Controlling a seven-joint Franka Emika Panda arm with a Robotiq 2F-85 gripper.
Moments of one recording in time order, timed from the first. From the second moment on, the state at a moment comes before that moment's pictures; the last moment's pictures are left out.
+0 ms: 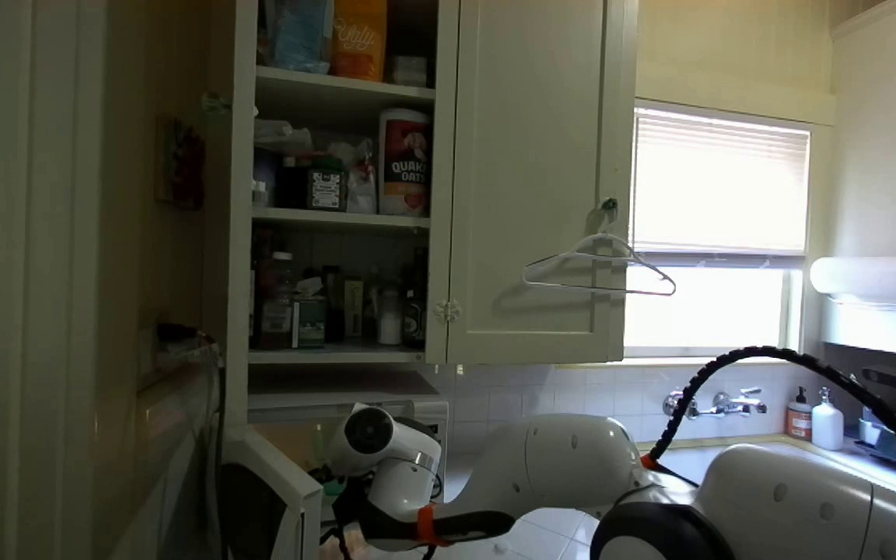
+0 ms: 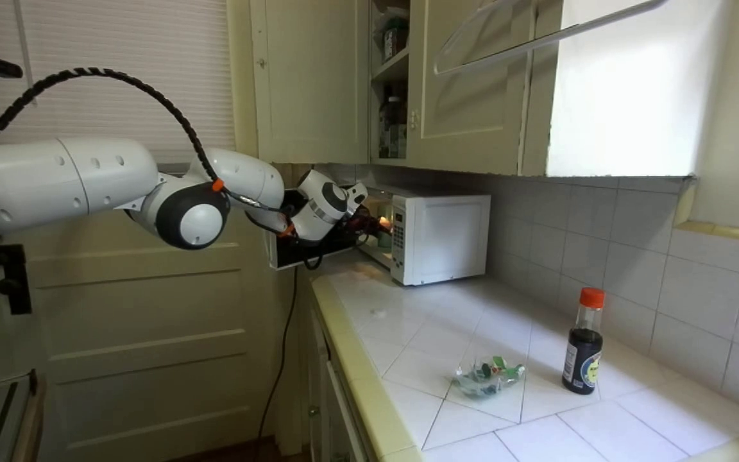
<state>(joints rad) 0.23 1.37 0.16 -0.49 -1.08 2.63 0.81</state>
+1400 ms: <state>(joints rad) 0.24 1.41 0.15 -0.48 -1.09 2.75 0.86</state>
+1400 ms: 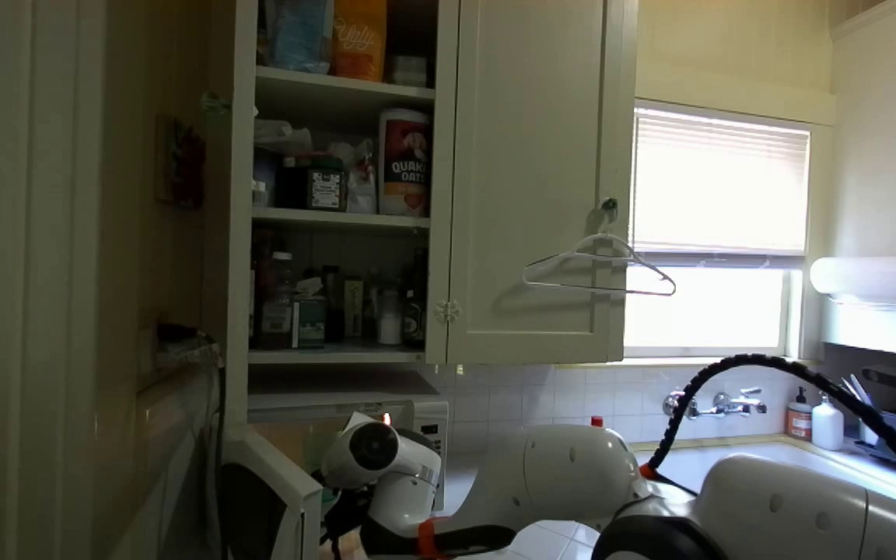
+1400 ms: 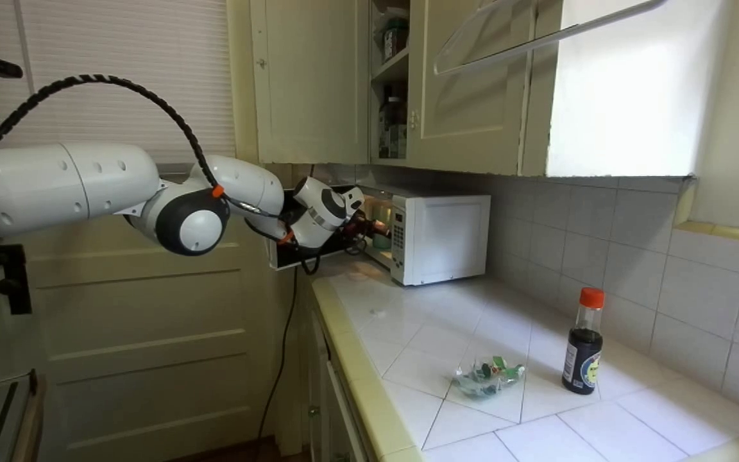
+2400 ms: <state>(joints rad) 0.28 1.40 0.20 -0.48 -1.09 2.57 0.88</state>
